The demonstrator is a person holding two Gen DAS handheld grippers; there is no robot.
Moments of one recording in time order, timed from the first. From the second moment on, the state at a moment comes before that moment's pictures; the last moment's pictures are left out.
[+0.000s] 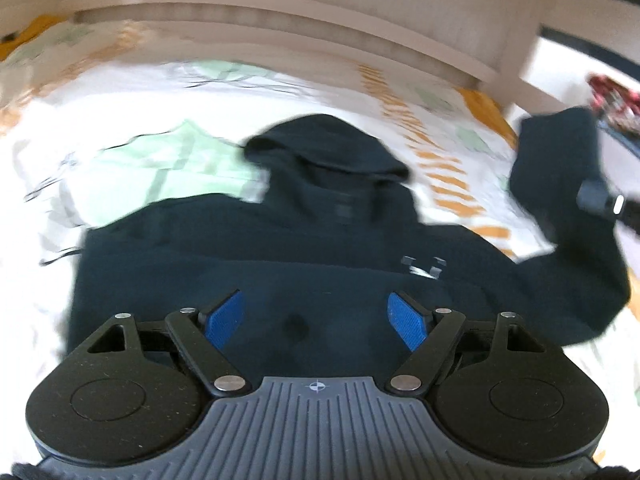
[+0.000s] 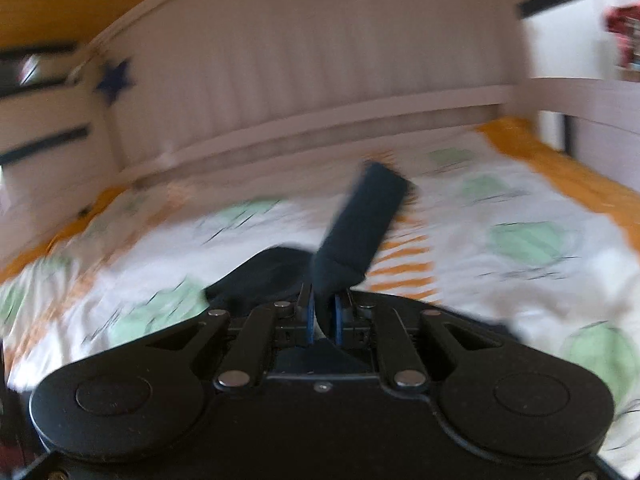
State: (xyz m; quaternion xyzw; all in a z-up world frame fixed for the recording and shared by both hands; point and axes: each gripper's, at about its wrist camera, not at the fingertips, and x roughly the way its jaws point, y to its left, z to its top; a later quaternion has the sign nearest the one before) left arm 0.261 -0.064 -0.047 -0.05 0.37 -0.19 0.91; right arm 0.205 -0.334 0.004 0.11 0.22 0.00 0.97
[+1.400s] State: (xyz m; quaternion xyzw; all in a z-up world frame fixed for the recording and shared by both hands) left arm 0.280 -0.036 -0.091 -0.11 0.45 -0.16 0.87; right arm 0.155 -0.256 -0.078 -0.04 0.27 0.10 0.96
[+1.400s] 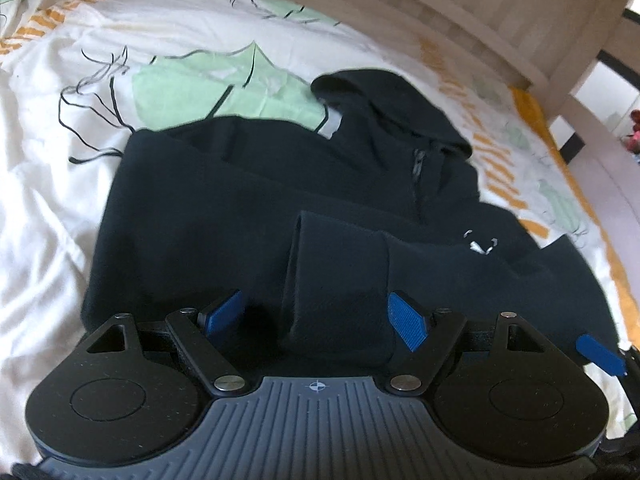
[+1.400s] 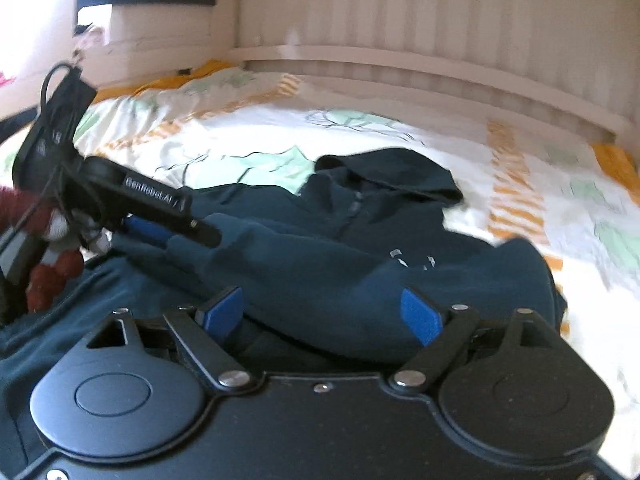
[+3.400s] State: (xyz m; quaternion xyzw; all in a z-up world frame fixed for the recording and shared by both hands) left arm 0.277 0.003 -0.115 -0.04 0.34 -0.15 0.93; right arm 0.183 -0.300 -0.098 0.04 0.27 0.03 0.96
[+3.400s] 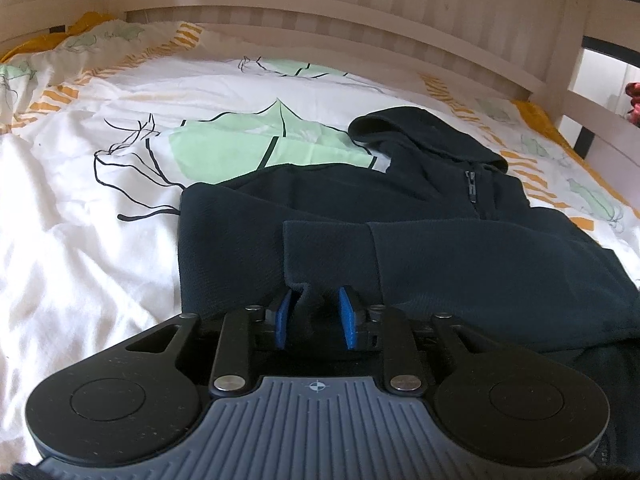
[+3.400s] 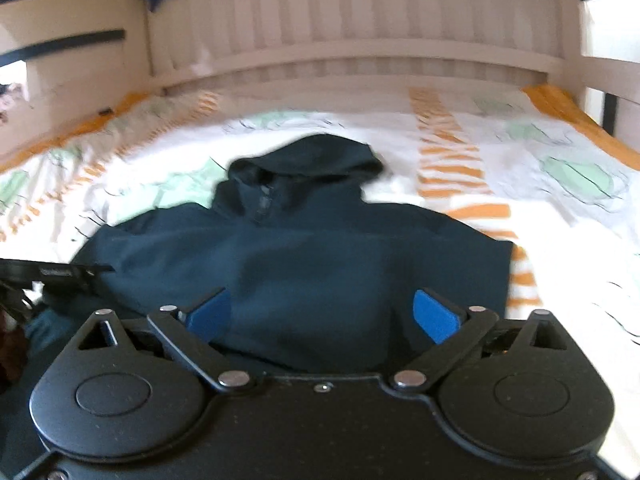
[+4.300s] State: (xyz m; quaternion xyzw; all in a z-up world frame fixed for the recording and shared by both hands) left arm 0.280 0.002 -0.113 -0.03 0.34 -0.15 0.93; right arm 0.206 -0.296 -0.127 0.04 0.37 0.05 0.93
